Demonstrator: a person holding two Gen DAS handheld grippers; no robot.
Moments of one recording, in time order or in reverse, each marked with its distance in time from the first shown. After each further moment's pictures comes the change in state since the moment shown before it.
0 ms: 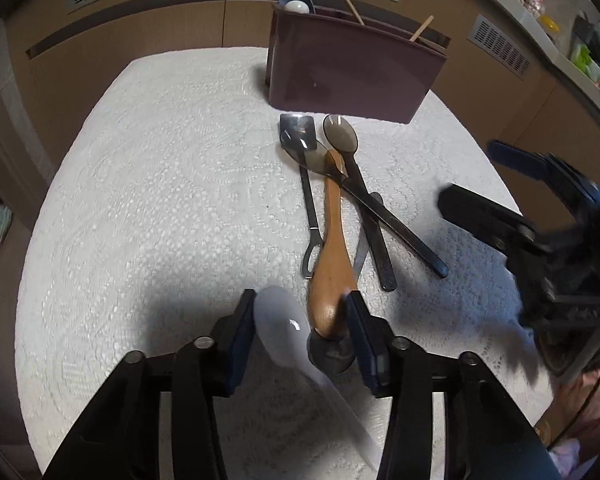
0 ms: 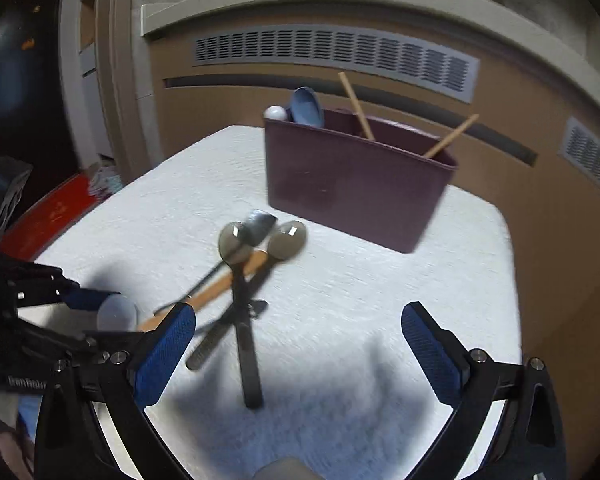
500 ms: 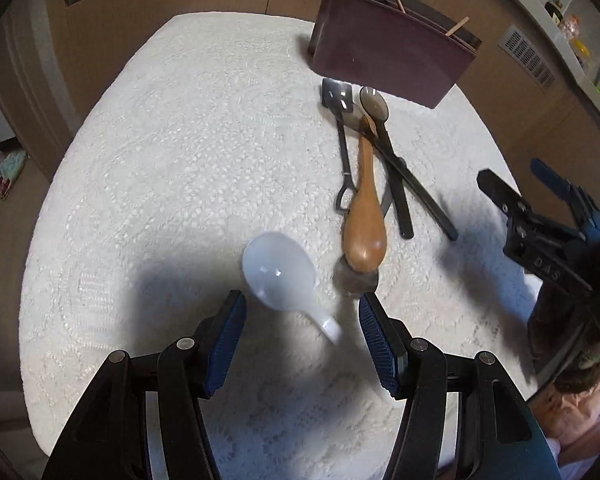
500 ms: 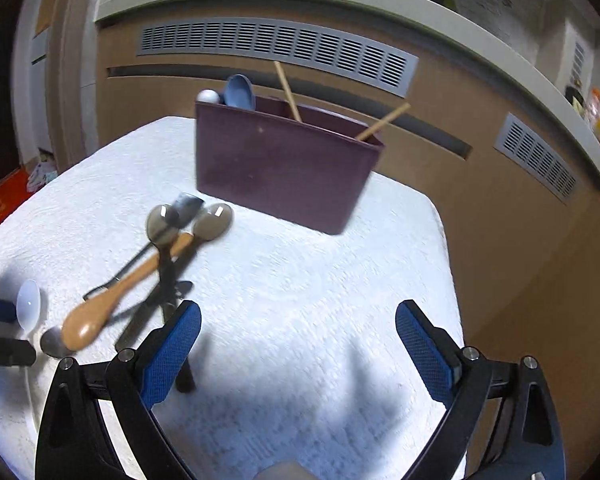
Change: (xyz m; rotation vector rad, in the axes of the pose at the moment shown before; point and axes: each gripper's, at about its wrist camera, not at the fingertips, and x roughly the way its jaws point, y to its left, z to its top) left arm -0.015 0.013 -0.027 -0.144 0.090 0.016; right arm -0.011 -0.009 -0.027 0.026 -0.015 -0.291
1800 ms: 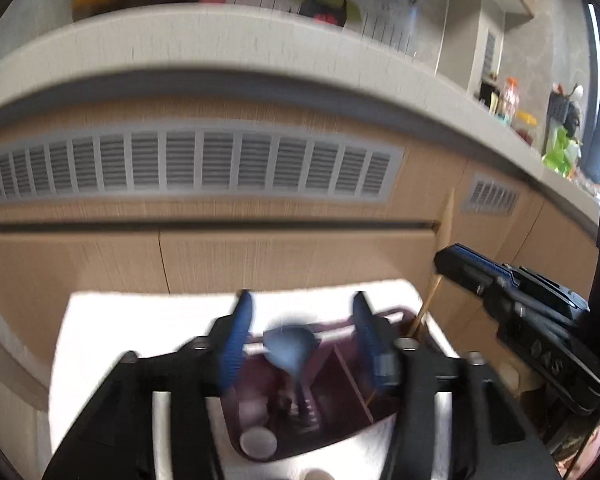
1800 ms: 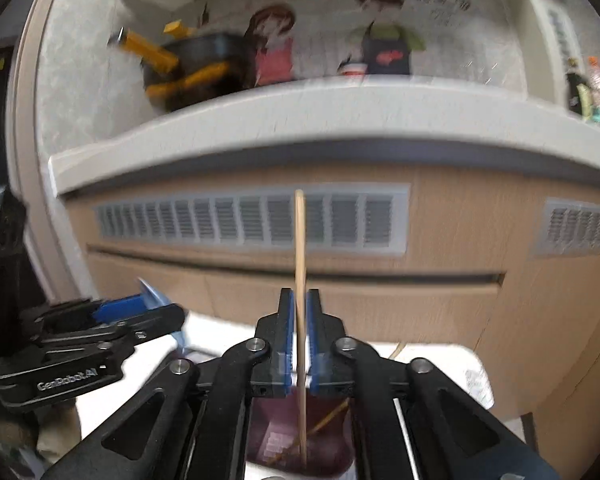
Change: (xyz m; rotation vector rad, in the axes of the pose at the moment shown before) left arm 0.001 -0.067 0.281 0.220 -0.490 -0.136; right arm 0.066 -0.093 0.186 0.252 -0.274 0.192
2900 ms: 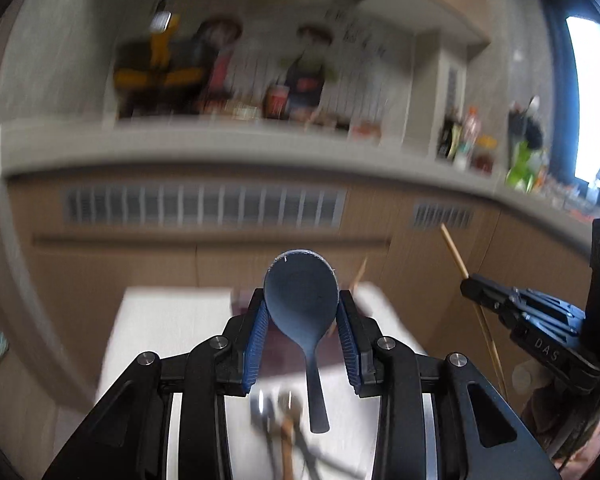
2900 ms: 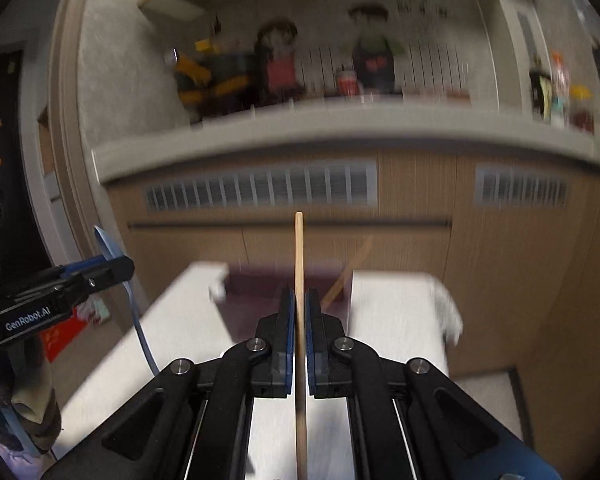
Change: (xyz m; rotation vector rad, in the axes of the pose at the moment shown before) left arm -0.199 -0.062 -0.037 0.062 -0.225 0.023; right arm -0.179 0.019 -0.045 0.011 -0.075 -0.009
